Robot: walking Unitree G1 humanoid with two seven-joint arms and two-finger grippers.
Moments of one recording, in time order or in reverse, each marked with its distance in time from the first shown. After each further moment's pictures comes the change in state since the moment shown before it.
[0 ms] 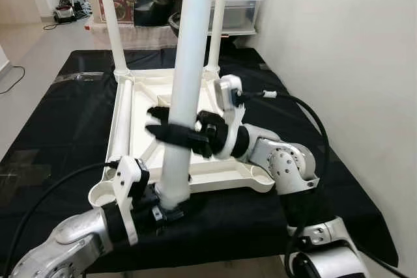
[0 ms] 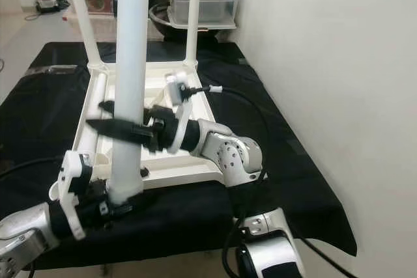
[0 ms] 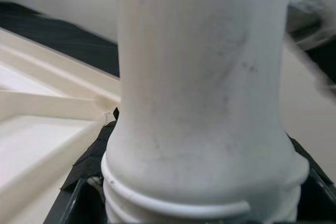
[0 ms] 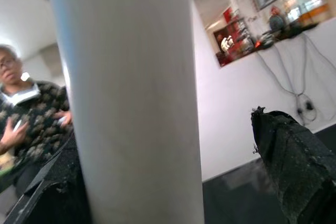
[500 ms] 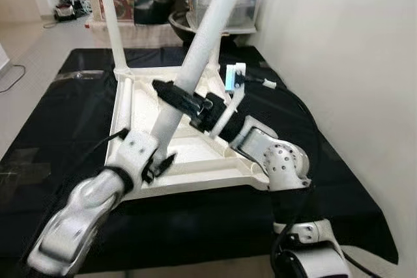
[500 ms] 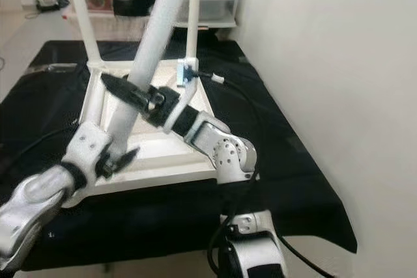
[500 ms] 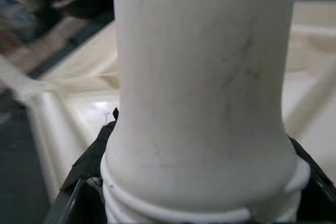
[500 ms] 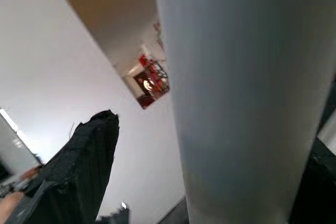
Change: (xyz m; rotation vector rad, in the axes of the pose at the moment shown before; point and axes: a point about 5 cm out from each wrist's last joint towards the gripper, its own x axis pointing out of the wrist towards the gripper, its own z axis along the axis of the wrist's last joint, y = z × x) left arm 0.031 0.063 0.012 0.574 0.265 0.570; right arm 0.007 -0.021 -0.001 0.062 -0.174 -0.364
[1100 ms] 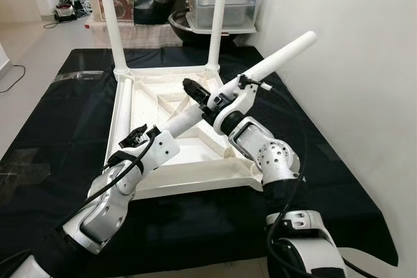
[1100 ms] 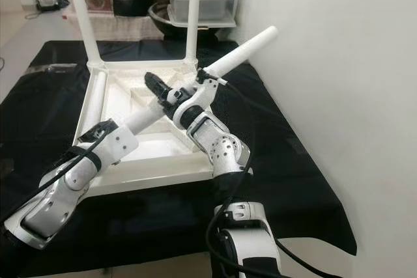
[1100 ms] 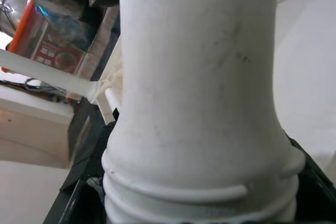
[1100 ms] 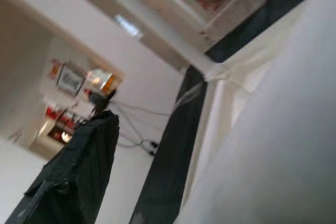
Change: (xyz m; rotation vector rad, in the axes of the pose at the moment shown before) left arm 0.028 -0.012 -0.013 0.460 0.133 0.107; right arm -0.010 -0.053 0.009 0.190 -0.161 -0.517
